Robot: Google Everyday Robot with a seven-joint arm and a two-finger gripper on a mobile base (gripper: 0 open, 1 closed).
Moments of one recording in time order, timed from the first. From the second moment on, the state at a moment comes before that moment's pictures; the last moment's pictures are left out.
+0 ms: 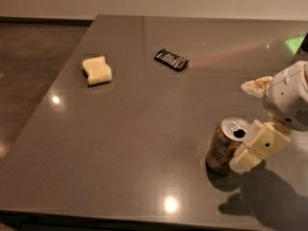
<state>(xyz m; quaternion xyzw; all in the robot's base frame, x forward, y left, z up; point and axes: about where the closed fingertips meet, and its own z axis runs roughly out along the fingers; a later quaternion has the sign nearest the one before) 0.398 -0.172 0.915 -0.55 0.79 0.09 0.25</state>
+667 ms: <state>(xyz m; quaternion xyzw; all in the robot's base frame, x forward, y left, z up) 0.387 -0.157 0.897 -0.56 0.78 0.12 0.25</state>
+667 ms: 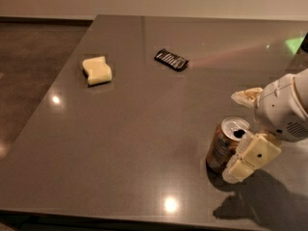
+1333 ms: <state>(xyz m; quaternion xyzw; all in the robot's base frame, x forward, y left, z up) 0.384 -0.152 0.897 -0.57 0.77 0.14 0.26</state>
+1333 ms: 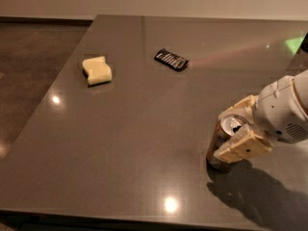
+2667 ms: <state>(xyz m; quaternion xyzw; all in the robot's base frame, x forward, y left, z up) 0.447 -0.176 0.942 -0.58 0.81 0.01 0.09</state>
